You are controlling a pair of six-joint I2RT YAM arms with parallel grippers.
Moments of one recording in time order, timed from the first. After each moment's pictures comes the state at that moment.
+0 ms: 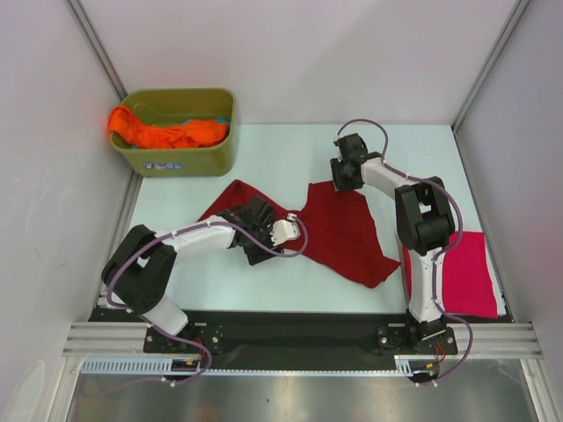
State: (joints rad) left arm -0.67 1.59 0.90 -0.46 0.12 0.61; right arm 0.33 2.13 1.60 -0.43 0.05 0.14
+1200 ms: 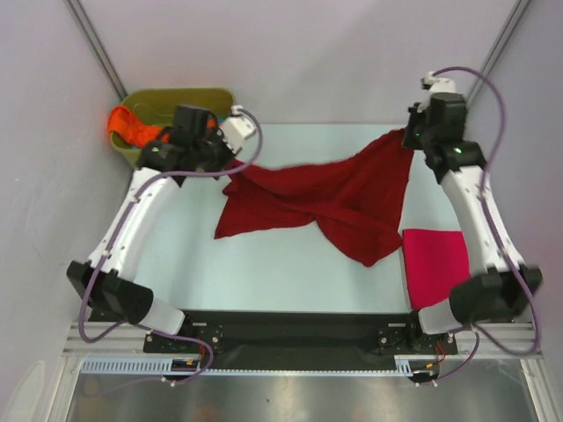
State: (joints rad) left arm -0.37 1.49 1.62 -0.90 0.15 0.57; right arm 0.12 1.53 1.58 -0.55 0.09 0.11
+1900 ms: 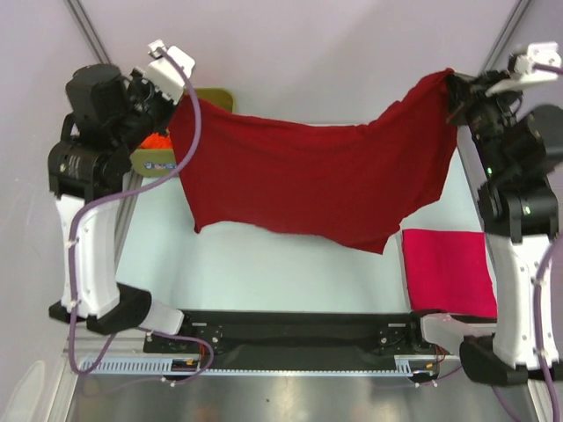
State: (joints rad) left arm -0.28 1.45 2.30 -1.06 -0.03 0.57; right arm 0.10 1.11 1.75 -0.37 -0.05 0.05
